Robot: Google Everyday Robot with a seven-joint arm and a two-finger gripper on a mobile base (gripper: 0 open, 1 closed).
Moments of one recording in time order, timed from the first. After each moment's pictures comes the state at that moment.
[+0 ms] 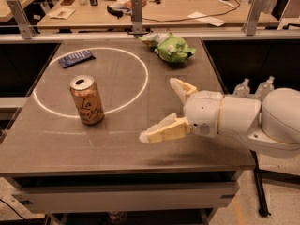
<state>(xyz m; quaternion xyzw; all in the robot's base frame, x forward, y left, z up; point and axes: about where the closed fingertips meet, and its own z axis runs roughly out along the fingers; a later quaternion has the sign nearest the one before) 0.485 -0.028 0.887 -0.44 0.64 0.30 0.55</state>
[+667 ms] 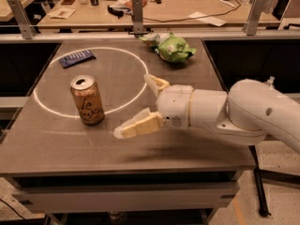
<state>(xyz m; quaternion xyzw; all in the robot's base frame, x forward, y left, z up) 0.497 0.034 0.890 -0.46 0.62 0.34 0.54</state>
